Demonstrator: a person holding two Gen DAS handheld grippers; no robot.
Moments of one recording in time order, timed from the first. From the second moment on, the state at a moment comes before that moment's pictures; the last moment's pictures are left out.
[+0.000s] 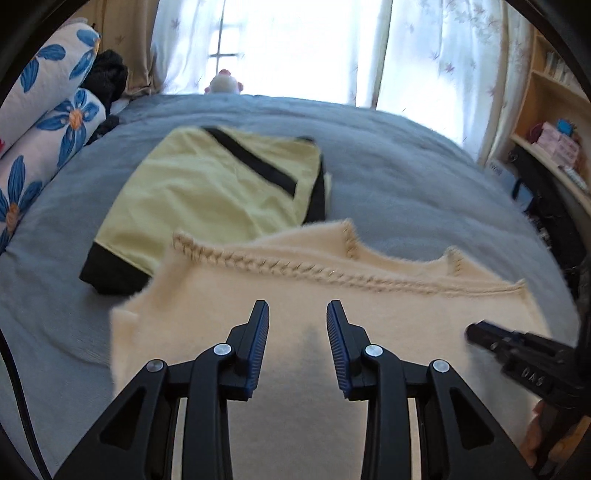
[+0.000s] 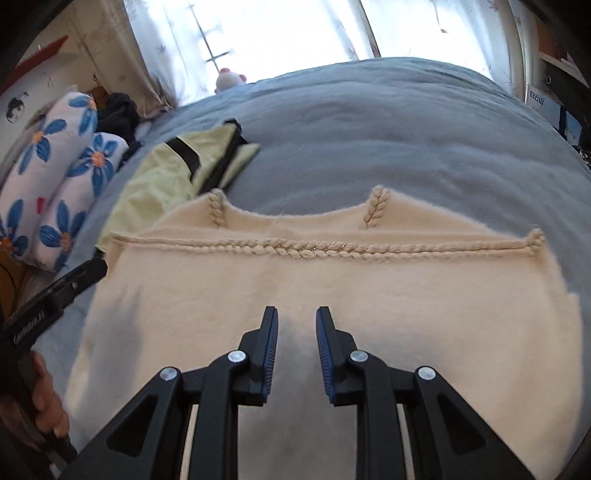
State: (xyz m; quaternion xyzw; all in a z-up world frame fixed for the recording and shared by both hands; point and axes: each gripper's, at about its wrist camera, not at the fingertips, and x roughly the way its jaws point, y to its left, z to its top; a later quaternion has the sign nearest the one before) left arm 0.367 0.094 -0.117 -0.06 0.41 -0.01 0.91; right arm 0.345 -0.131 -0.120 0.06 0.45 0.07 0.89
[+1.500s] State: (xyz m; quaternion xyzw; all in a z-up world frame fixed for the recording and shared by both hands) left arm 0.192 0.147 -0.150 -0.05 0.45 0.07 0.89; right arm 0.171 -0.239 -0.134 0.13 0.45 0.04 0.88
